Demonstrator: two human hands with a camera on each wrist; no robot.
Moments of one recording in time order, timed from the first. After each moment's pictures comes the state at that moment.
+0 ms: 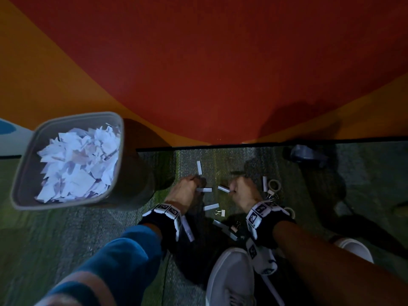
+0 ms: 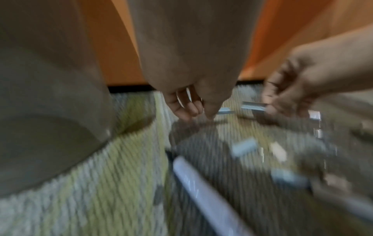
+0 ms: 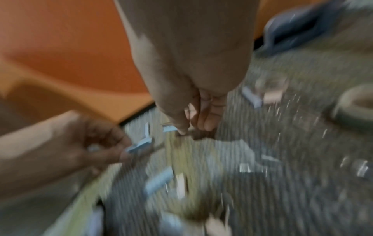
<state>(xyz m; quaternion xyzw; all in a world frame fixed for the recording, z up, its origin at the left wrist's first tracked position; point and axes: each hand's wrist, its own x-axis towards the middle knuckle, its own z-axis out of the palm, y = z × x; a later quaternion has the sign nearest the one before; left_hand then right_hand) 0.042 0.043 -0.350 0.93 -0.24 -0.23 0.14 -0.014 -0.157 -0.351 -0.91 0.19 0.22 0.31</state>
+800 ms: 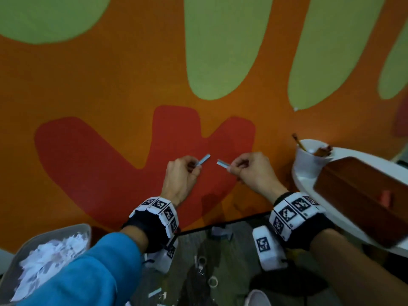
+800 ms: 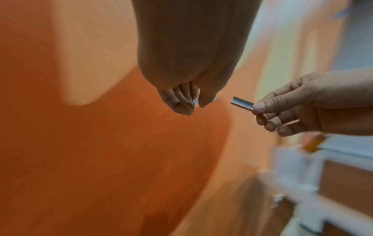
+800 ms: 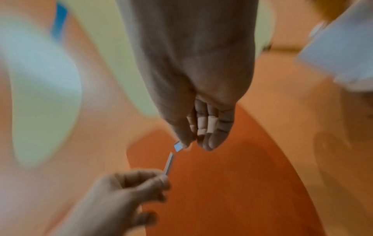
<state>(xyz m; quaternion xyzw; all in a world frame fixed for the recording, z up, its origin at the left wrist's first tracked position) -0.015 -0.156 0.068 0.83 -0.31 0.10 0.45 -0.135 -0.329 0.115 -0.88 0.20 -0.19 0.40</state>
